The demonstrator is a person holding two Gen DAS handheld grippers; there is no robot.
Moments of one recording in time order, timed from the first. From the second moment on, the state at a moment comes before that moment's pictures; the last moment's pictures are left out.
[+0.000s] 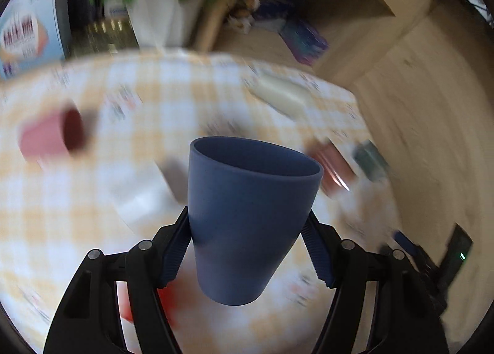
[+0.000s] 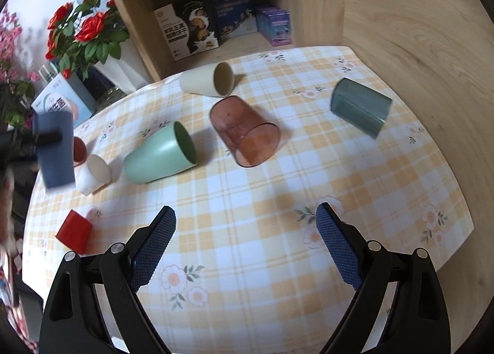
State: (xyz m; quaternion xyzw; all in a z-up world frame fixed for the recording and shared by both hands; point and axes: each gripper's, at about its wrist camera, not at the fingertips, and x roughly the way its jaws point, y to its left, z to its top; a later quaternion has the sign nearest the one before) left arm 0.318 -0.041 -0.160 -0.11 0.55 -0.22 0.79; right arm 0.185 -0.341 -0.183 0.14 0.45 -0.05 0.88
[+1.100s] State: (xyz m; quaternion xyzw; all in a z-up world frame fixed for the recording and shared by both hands) left arm 0.239 -0.101 -0.280 -0.22 0.63 -0.19 0.72; right arm 0.170 -0.356 -0.203 0.14 0.47 -0.07 0.87
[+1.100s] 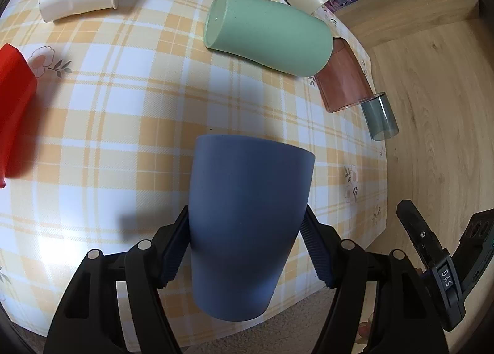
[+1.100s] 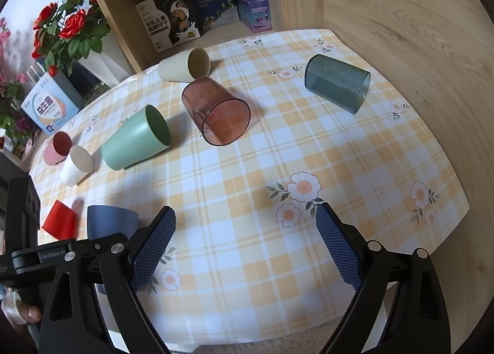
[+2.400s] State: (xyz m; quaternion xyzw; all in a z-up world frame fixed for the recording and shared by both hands) left arm 0.151 0.055 -0.154 -0.13 0.38 -0.05 0.91; right arm 0.136 -0.242 -0.251 0.09 0.53 0.00 0.85
